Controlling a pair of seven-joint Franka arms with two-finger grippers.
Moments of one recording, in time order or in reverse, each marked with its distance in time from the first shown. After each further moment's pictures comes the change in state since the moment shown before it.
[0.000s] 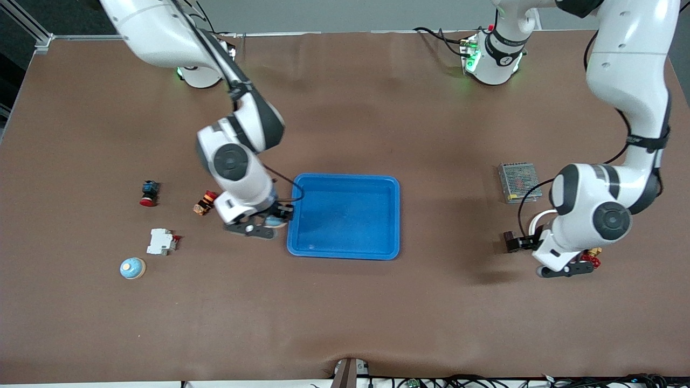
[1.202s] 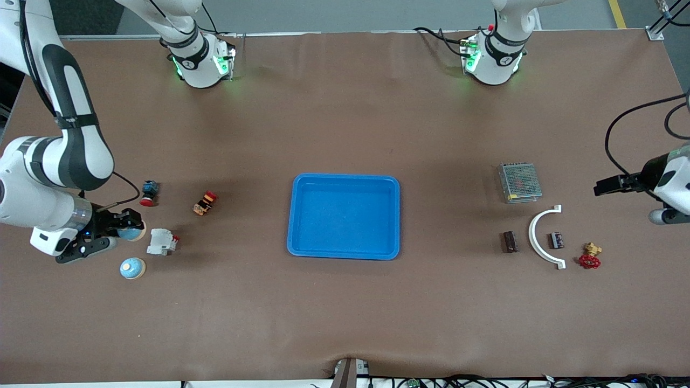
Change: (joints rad) left arm 0.150 -0.393 -0.011 0.029 -0.079 -0.456 0.201; right arm -0.561 -0.052 -0.002 -0.094 0.052 -0.026 -1.062
